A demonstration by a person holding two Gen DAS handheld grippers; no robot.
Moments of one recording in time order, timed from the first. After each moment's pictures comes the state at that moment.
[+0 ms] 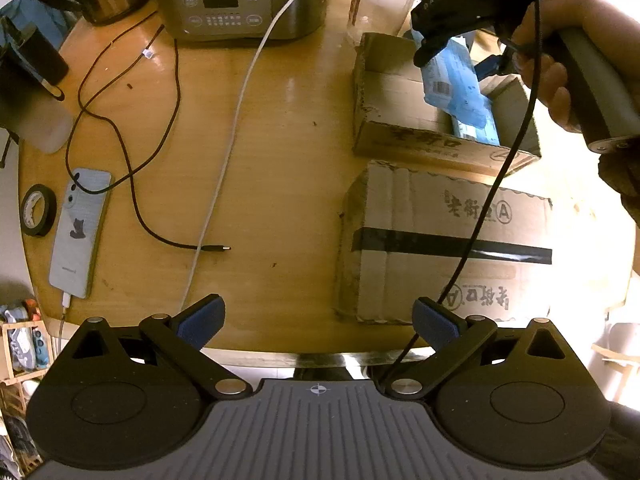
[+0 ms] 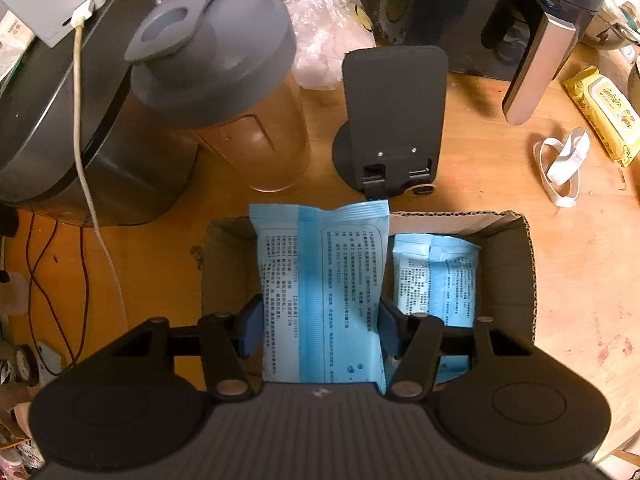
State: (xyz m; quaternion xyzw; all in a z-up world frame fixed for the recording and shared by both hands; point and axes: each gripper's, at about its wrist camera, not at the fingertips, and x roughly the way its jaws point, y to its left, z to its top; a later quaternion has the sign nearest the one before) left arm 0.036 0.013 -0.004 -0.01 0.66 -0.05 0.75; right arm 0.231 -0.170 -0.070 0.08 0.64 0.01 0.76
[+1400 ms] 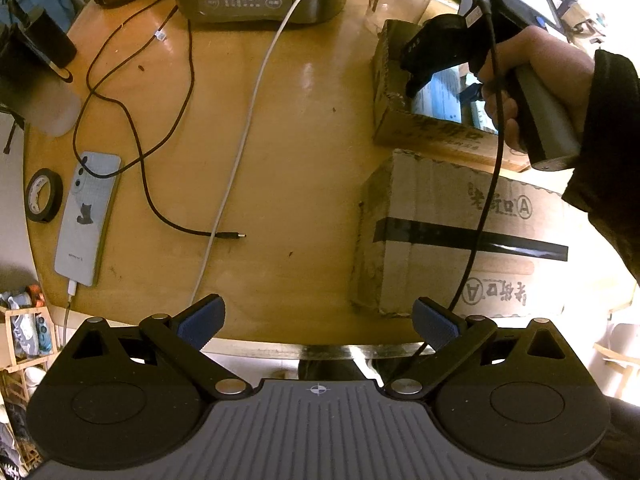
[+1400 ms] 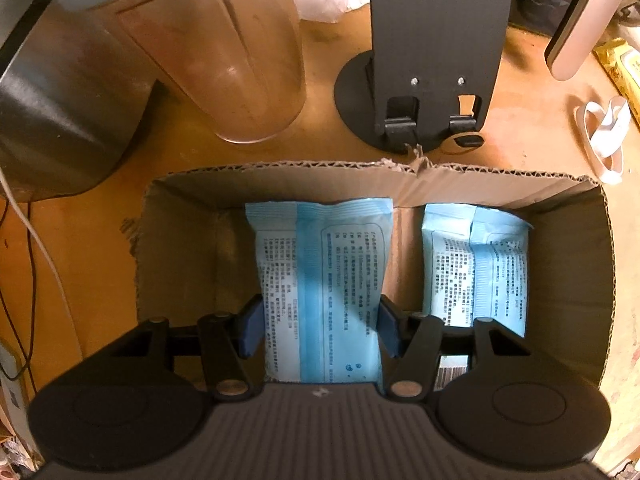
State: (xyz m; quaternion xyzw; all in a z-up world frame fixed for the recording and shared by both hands) left arm 0.039 0.026 -0.014 -0.02 0.67 -0.04 0.74; right arm 0.238 -0.158 -0.148 0.07 0.67 -0.01 0.74
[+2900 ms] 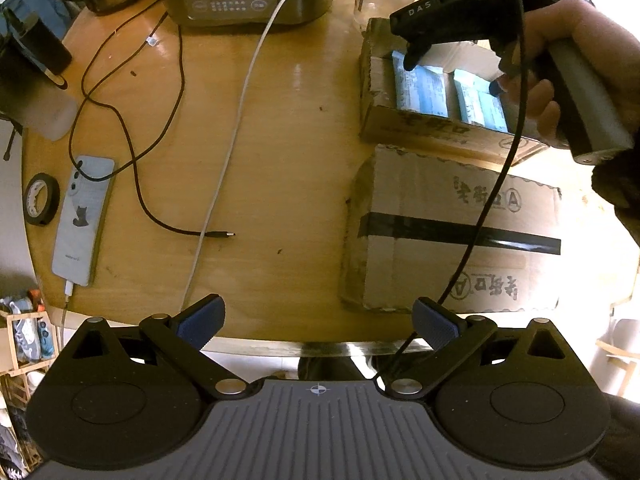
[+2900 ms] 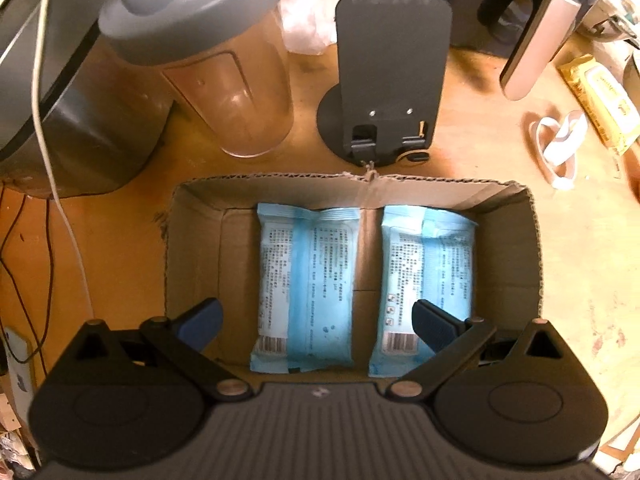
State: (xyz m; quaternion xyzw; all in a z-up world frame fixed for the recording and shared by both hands) left arm 0.033 0.011 -0.009 -0.01 0.67 -0.05 0.74; right arm 0.227 -0.168 -0.088 0.05 0.66 -0.02 0.75
